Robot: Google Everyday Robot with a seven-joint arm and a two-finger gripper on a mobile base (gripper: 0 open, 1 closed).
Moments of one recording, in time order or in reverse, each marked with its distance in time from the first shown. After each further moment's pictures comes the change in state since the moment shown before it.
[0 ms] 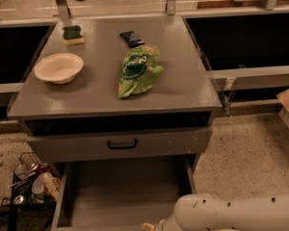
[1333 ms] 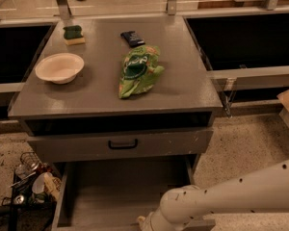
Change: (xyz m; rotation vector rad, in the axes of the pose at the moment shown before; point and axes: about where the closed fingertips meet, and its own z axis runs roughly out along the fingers) arm -0.006 -0.038 0.028 0.014 0.037 0.077
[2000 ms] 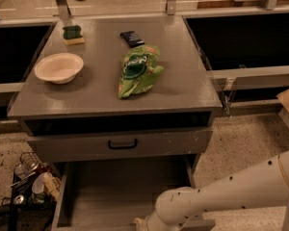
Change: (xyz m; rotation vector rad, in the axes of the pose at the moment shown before) arm 0.002 0.010 0.021 -0.068 0.012 -0.017
